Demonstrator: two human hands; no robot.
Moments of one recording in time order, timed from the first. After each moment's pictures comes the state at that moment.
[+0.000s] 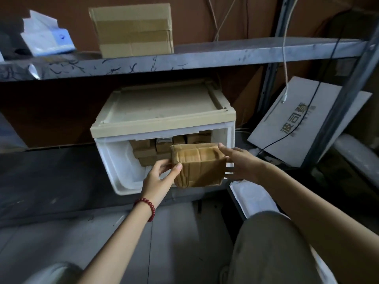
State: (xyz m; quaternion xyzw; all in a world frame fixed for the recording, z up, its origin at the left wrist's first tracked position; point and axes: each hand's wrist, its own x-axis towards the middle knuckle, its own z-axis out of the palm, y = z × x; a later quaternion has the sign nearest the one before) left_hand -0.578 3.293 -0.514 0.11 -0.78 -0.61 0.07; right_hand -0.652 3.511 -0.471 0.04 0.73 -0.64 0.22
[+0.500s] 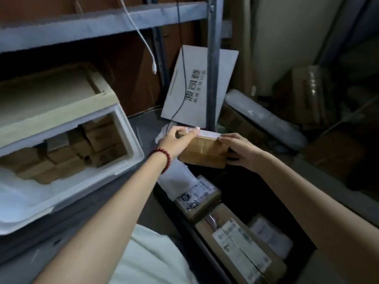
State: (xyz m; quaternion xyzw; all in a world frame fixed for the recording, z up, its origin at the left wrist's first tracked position) left_hand -0.629 3.562 -0.498 -0.08 -0.86 -0.49 -0.13; right_hand -0.569 3.743 -0.522 0.28 0.68 -0.68 0.04
